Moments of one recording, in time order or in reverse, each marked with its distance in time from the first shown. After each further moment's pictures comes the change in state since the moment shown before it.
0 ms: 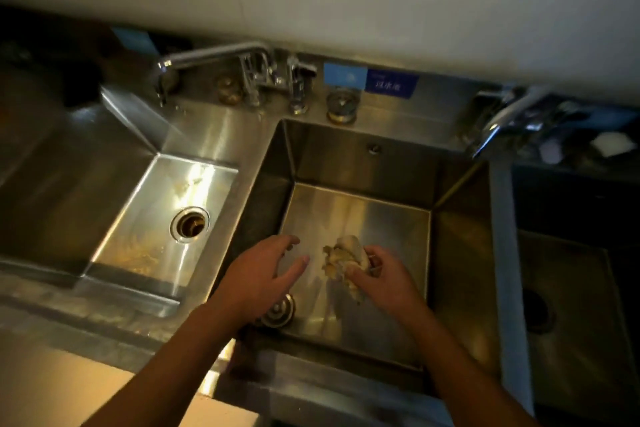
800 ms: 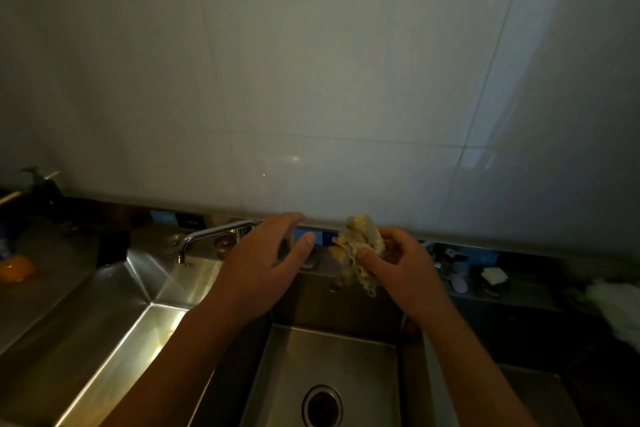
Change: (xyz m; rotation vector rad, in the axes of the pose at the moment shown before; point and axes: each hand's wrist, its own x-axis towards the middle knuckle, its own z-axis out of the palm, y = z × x) left_hand -0.031 0.223 -0.178 -0.100 0.497 0.468; right_hand -0.085 -0.236 -0.169 0.031 0.355 -0.586
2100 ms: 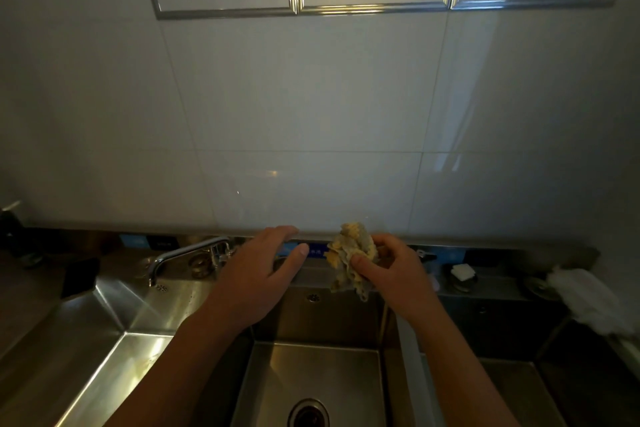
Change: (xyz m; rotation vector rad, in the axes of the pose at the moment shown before) left_hand 0.012 0.021 0.029 0.043 -0.057 0.058; right_hand -0.007 0.017 -0.039 -0.005 0.045 0.030
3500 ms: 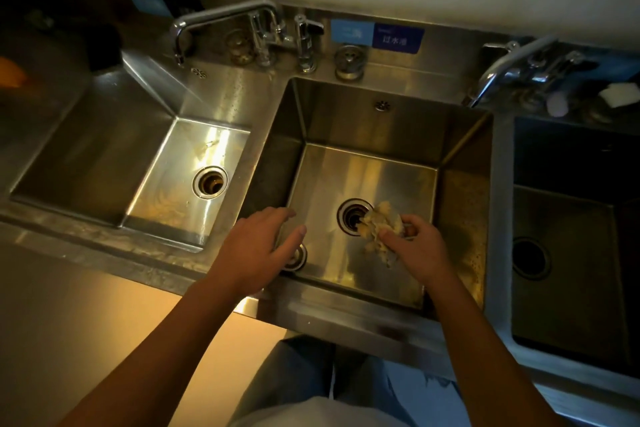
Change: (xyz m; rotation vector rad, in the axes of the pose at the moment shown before) left_hand -0.203 -0.158 0.067 0.128 -0.466 -0.529; right_hand -0.141 0.179 0.137 -0.101 -0.247 0.692
